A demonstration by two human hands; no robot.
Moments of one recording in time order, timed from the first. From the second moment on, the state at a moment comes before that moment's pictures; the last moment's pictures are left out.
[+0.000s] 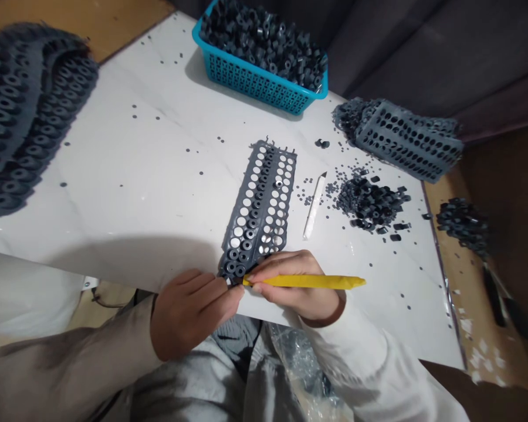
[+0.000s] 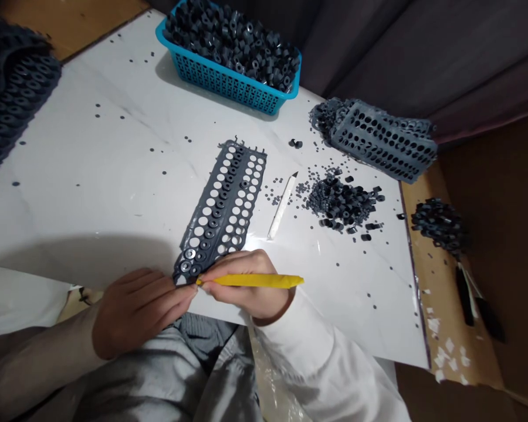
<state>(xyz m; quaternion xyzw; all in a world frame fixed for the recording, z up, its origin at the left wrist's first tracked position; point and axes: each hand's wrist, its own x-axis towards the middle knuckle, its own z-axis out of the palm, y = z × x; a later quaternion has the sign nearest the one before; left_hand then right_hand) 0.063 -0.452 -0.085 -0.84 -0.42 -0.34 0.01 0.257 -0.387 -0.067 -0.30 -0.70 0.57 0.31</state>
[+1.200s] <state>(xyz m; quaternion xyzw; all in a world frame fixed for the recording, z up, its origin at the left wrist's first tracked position) 0.055 -0.454 -0.087 -0.85 -0.41 -0.31 0.00 0.250 -0.387 -0.060 -0.37 -0.65 0.60 0.28</state>
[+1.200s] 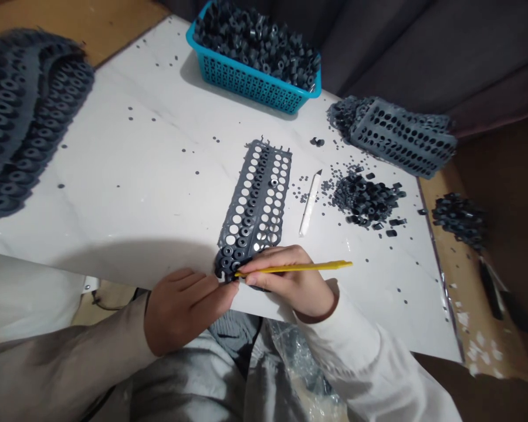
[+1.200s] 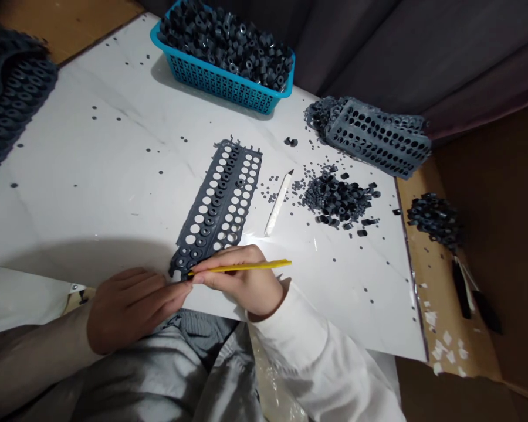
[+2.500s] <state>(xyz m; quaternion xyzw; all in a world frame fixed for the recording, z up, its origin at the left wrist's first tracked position) 0.064 -0.451 -0.074 -0.80 -0.51 -0.32 -0.02 0.263 -0.383 -0.062 -0.24 -0.79 0.48 0.29</state>
